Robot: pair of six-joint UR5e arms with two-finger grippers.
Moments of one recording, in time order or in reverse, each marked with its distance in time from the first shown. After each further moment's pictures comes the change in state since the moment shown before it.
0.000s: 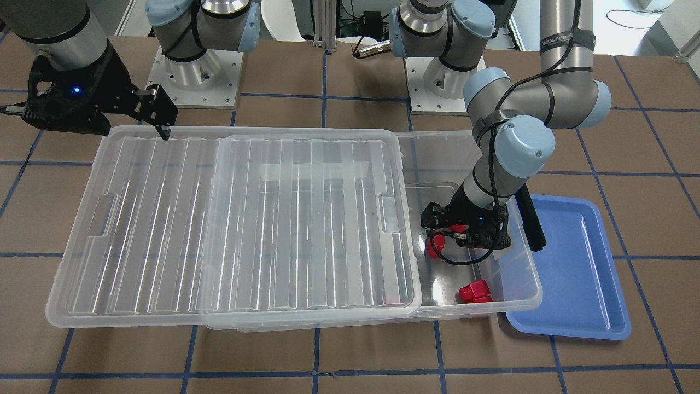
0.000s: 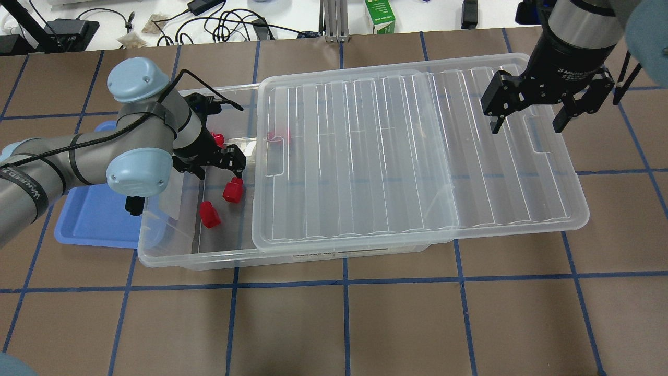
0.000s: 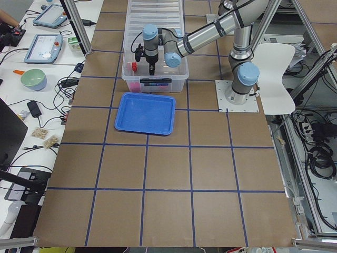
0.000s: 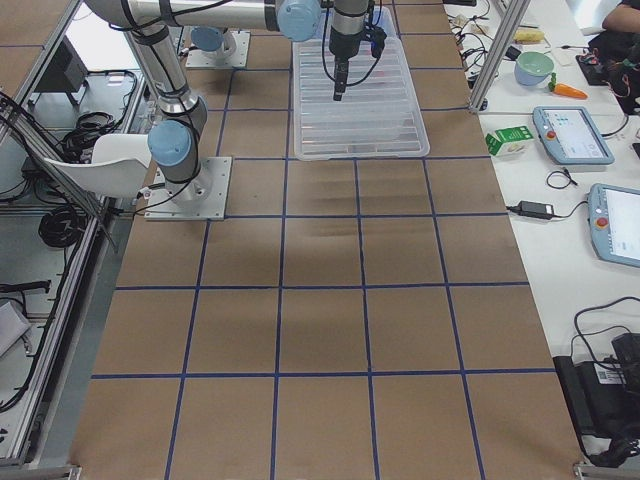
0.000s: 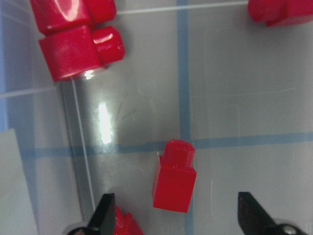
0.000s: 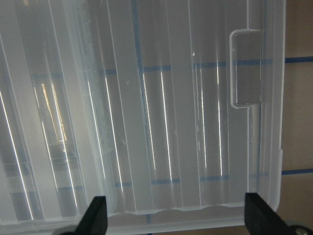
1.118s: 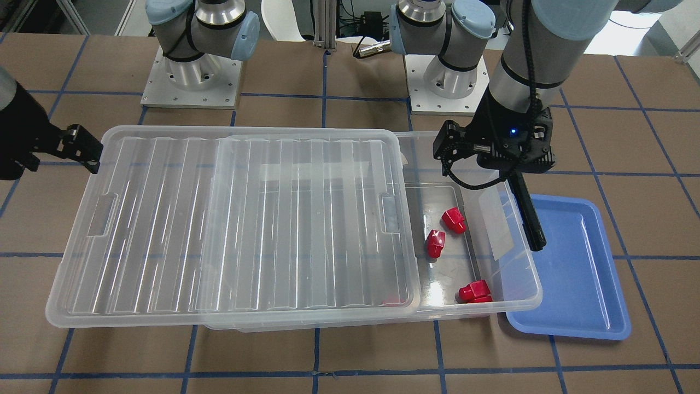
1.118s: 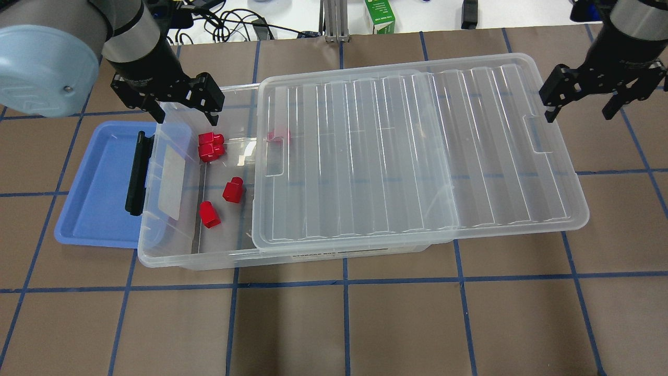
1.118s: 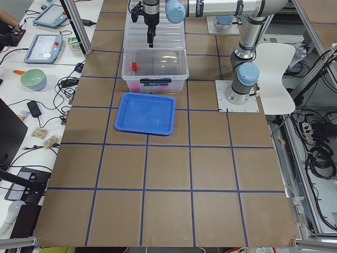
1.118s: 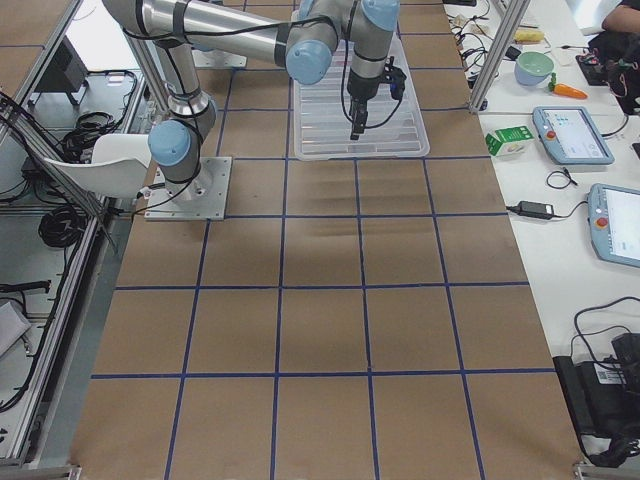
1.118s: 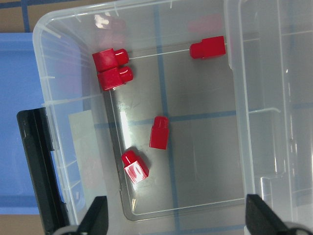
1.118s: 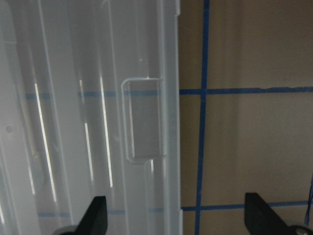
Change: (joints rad) left arm -0.097 0.167 0.323 -0.465 0.098 -0.021; right arm -0.227 0.100 0.000 -0.126 -0.040 -0.289
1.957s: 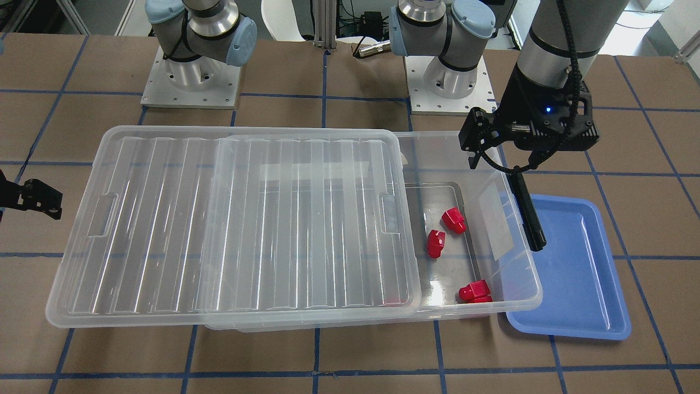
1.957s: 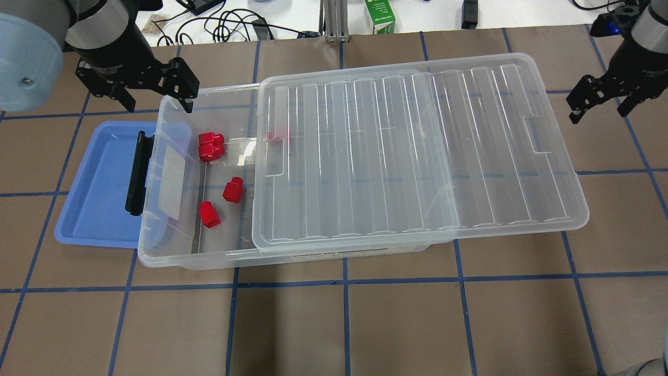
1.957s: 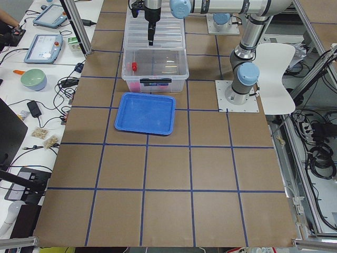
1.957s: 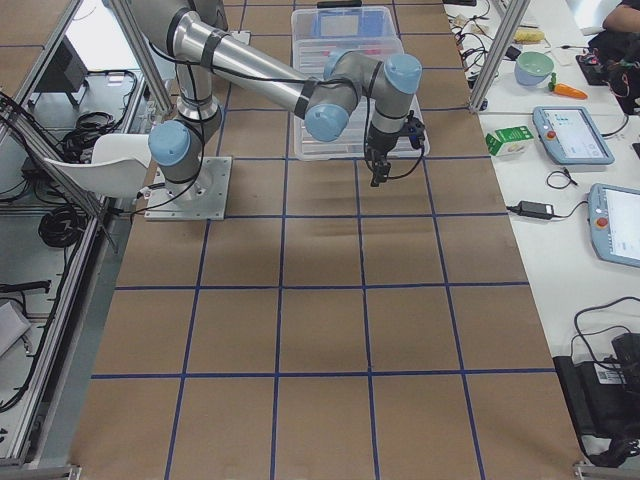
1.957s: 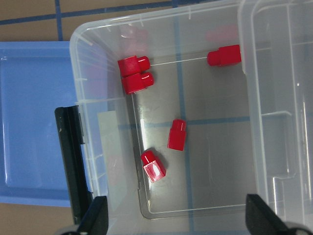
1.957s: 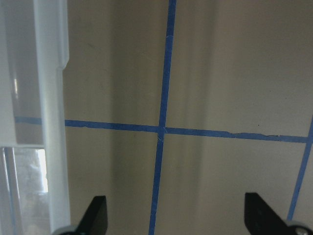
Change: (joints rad) left arm 0.062 0.036 0.030 -0.011 0.025 -0.016; right arm -0.085 0.158 0.001 -0.150 -0.002 -0.169
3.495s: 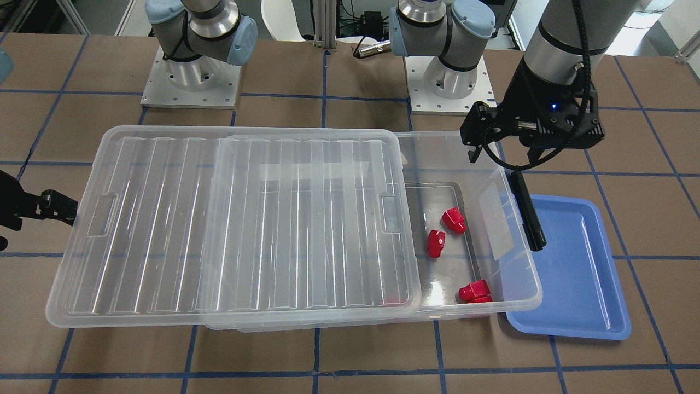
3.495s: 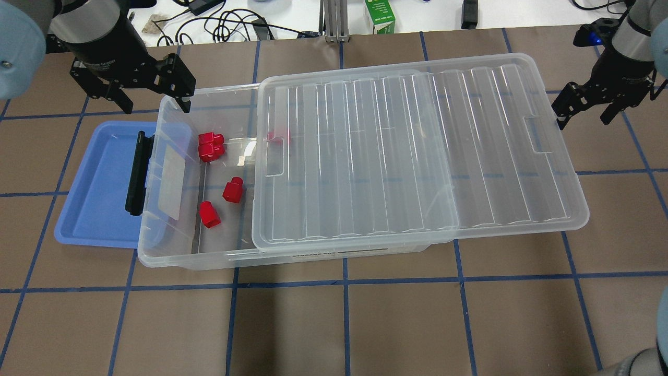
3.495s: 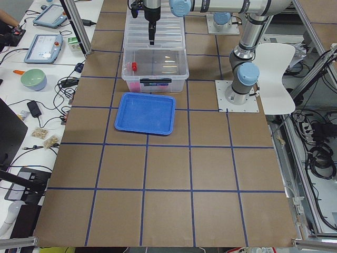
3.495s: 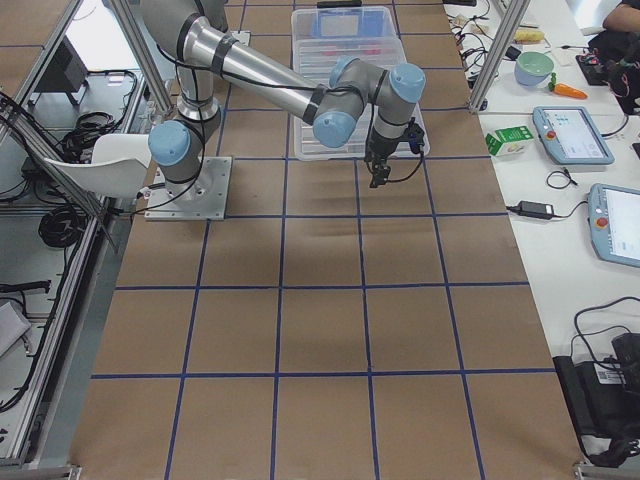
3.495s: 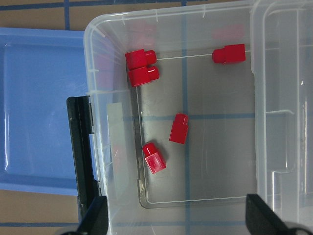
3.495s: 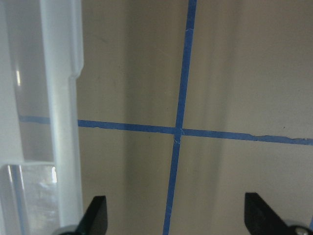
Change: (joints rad) left arm 0.008 -0.006 0.027 -0.062 -0.030 -0.008; right arm 0.021 0.033 -0.001 0.014 0.015 0.019
